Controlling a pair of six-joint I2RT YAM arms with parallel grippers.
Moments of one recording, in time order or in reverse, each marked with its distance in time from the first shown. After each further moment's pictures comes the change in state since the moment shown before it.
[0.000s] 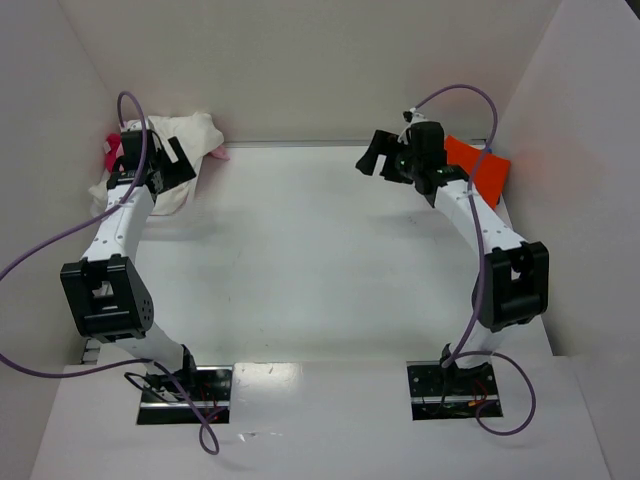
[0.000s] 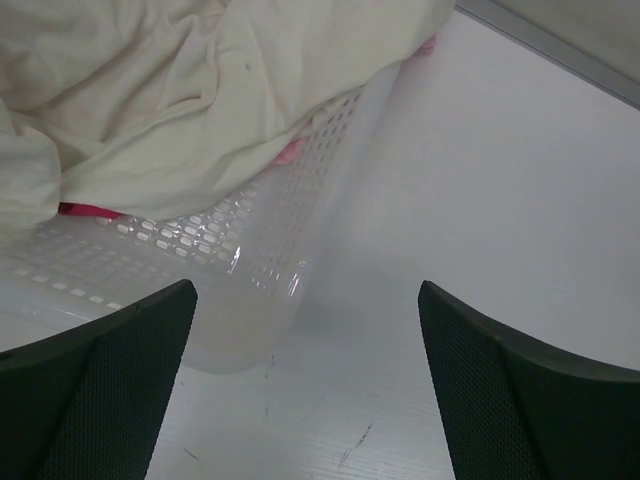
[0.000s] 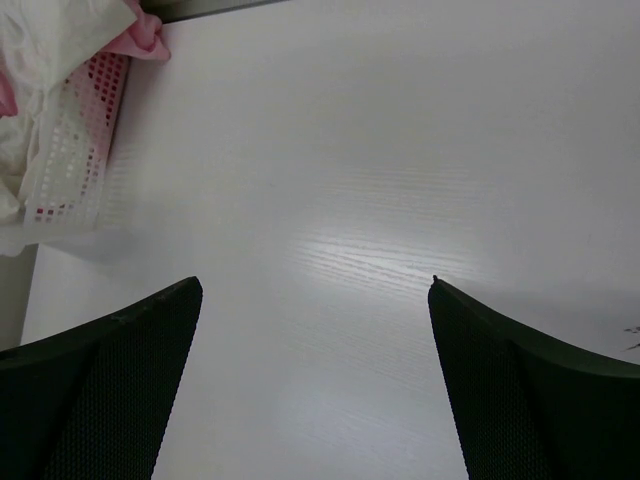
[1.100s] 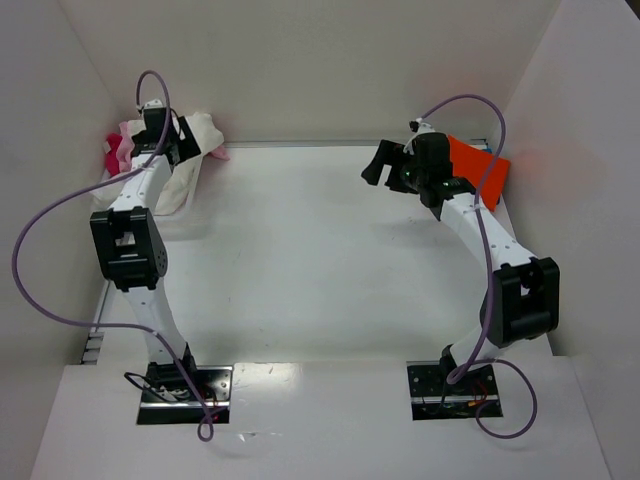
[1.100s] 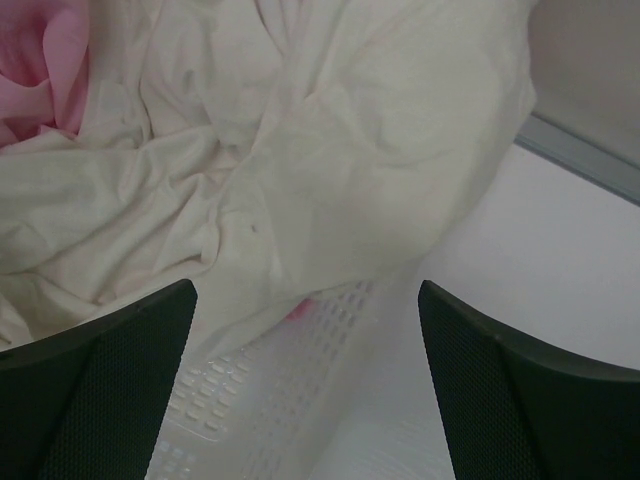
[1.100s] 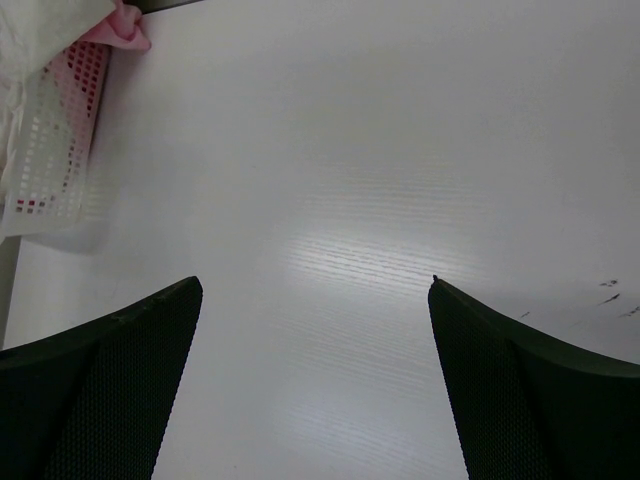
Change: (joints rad) left arm -0.035 0.422 0.389 0.066 -0.192 0.029; right arm 0.000 -0.121 -0.129 0.015 0.044 -0.003
